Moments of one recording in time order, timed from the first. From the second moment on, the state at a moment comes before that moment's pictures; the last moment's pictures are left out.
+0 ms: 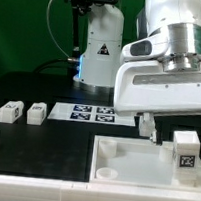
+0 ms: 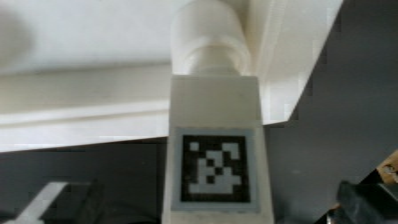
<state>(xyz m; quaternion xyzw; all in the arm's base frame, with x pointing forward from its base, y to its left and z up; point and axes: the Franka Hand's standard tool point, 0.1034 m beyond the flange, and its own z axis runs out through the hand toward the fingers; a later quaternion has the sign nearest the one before) 0.628 0.110 0.090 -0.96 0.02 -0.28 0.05</state>
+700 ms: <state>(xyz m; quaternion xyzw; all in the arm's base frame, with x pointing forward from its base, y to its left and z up) 0.652 0.114 0.100 -0.99 0.03 -0.06 0.09</state>
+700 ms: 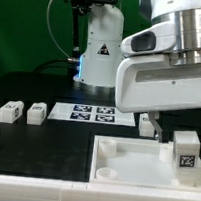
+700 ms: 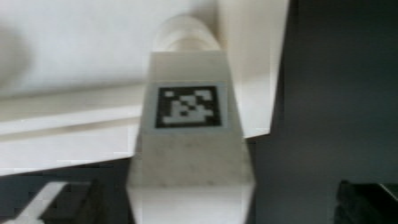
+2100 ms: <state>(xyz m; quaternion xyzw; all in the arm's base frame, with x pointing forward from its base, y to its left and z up) 0.643 0.097 0.085 -0.89 0.45 0.02 0.08</state>
